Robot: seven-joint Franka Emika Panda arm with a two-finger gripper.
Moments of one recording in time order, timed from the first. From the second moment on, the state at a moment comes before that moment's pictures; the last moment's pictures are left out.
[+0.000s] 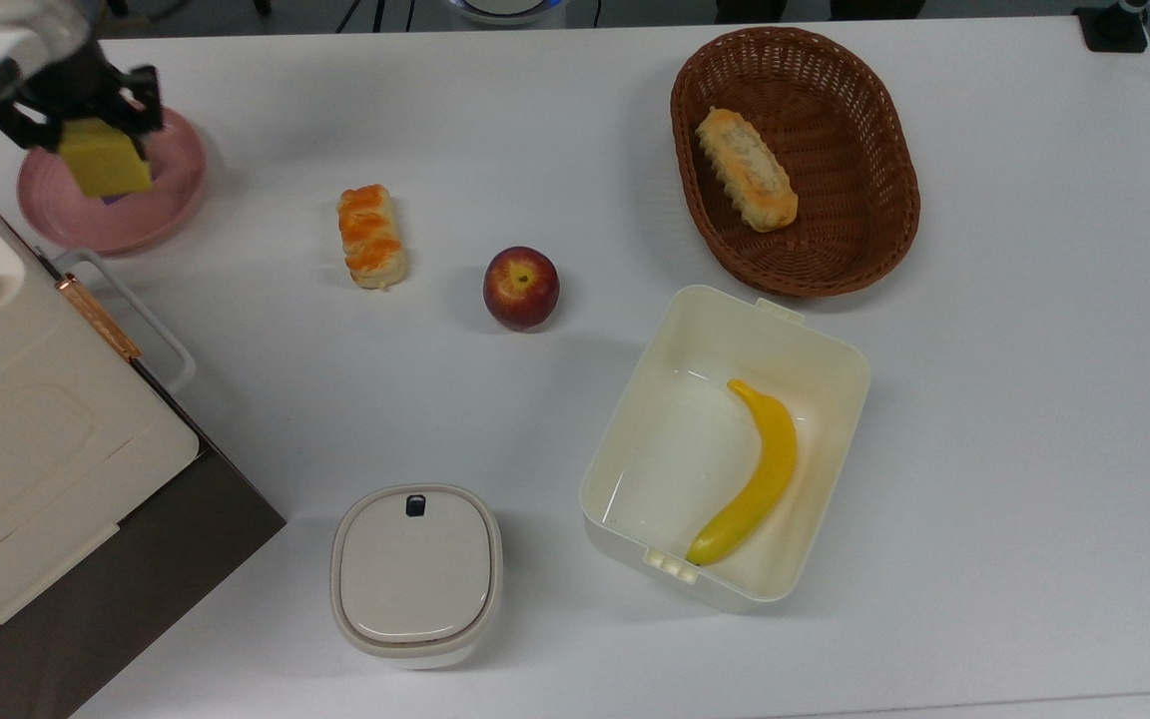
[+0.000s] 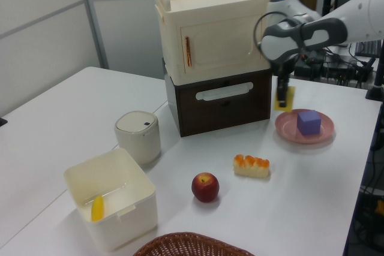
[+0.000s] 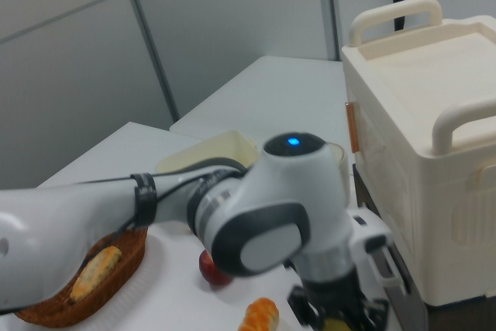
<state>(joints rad) -0.54 0.22 0.04 -1.77 -0.16 2.02 -0.70</state>
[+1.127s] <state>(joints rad) -0.21 0.21 0.10 -1.70 -0.16 2.01 -0.04</state>
